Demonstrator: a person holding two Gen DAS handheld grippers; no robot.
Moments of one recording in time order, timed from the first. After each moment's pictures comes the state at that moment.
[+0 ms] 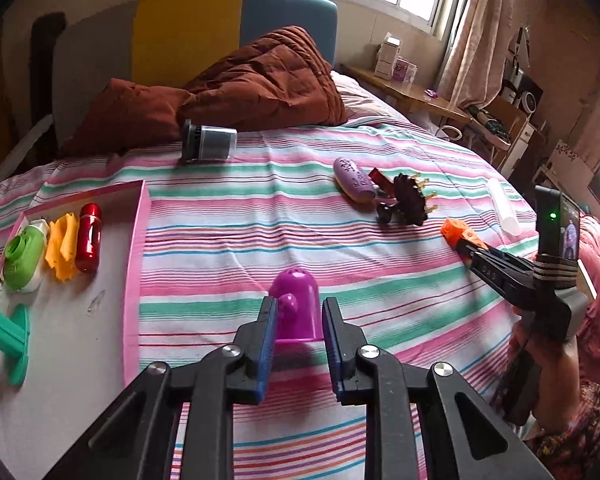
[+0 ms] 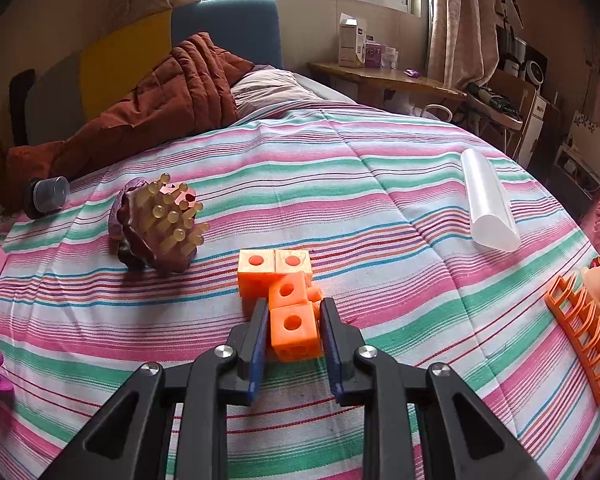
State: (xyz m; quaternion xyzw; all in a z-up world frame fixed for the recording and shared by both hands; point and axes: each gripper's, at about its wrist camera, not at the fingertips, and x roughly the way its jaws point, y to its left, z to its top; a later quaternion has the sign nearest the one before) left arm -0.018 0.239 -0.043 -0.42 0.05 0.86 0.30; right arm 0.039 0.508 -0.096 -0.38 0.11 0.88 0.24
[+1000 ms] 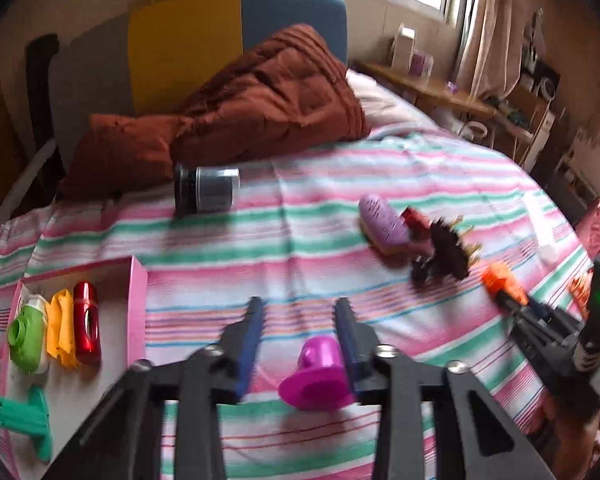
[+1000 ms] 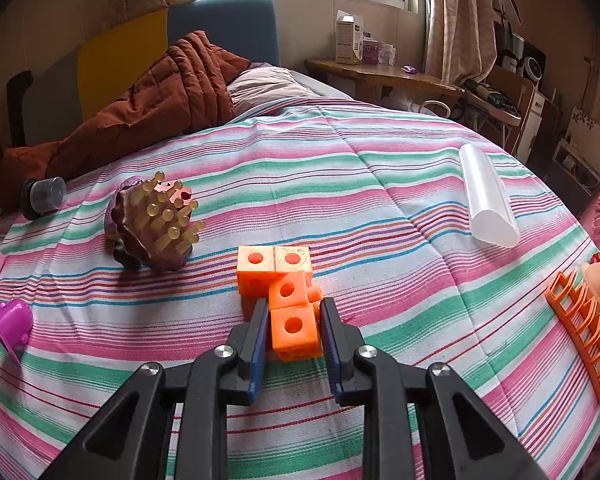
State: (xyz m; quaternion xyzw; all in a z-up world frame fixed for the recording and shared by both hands) left arm -0.082 0.282 -0.032 -0.43 0.10 0.86 0.26; right arm 0.039 0.510 -0.098 -0.38 0.12 0.88 0.25
